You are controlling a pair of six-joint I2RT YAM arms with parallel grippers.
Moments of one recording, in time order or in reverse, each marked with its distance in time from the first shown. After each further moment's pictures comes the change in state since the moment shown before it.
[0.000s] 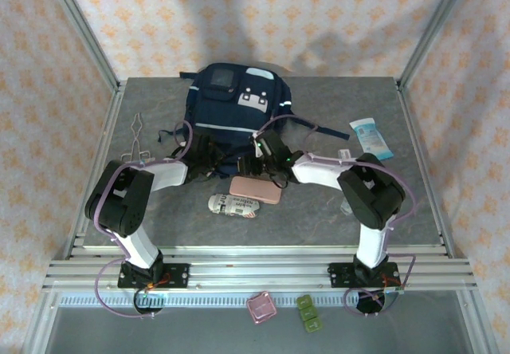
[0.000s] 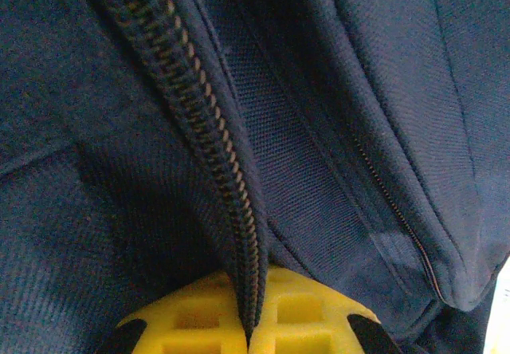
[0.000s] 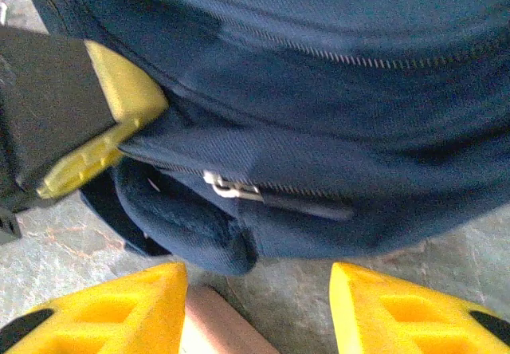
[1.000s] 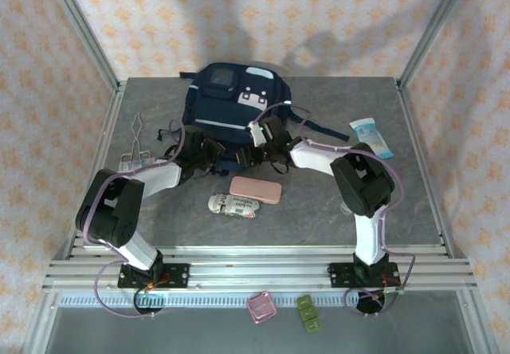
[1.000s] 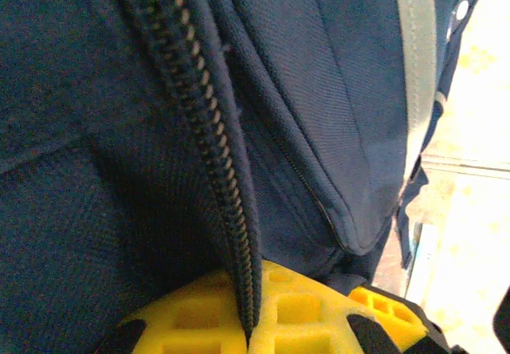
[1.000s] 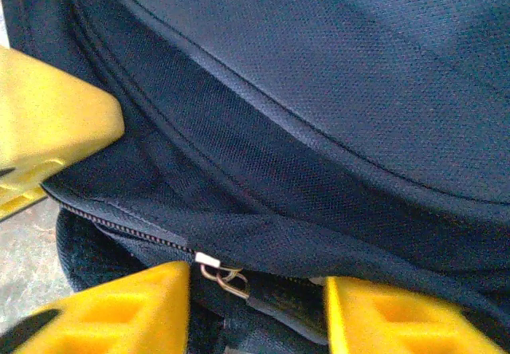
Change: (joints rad) left arm 0.022 -0.105 -0.018 0.034 0.093 -0.012; right arm -0.089 0.124 0.161 -0.061 -0.221 -0.215
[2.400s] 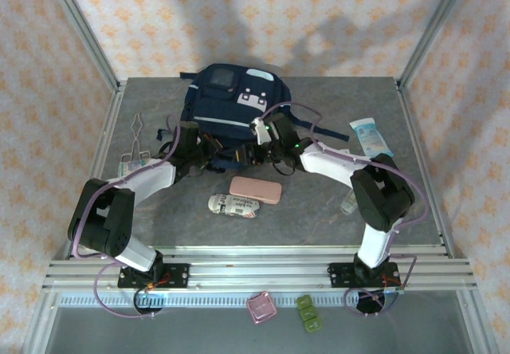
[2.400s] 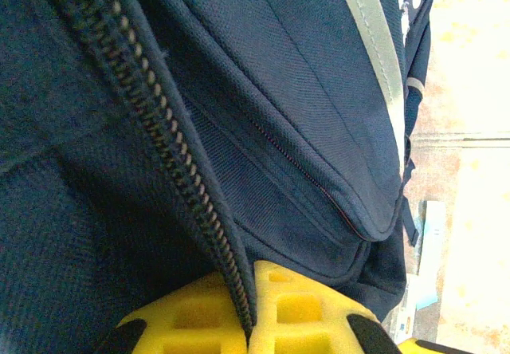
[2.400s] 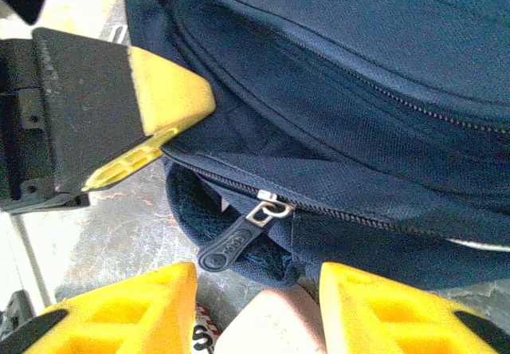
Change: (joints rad) left arm 0.018 -0.077 0.027 -0.103 0.012 0.143; right arm 0.029 -0.183 -0.066 -0.044 -0.018 0.174
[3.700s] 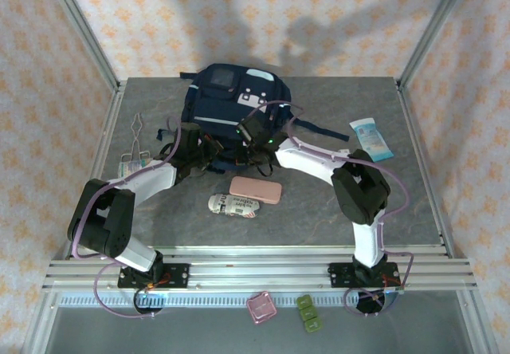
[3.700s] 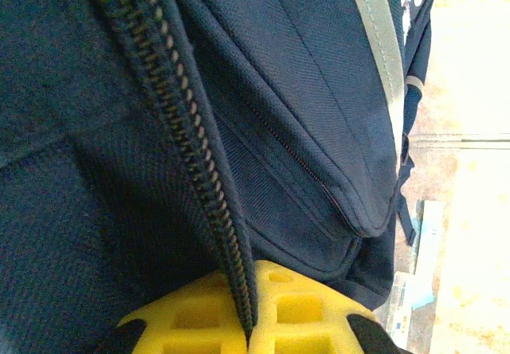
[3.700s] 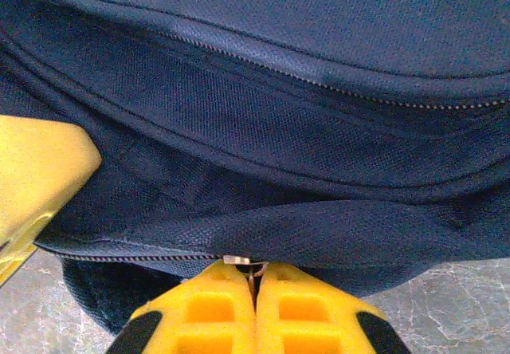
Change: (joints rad) left arm -0.014 -0.005 -0.013 0.011 -0.009 -0.026; right arm 0.126 0.157 0.257 -0.301 0.367 0.171
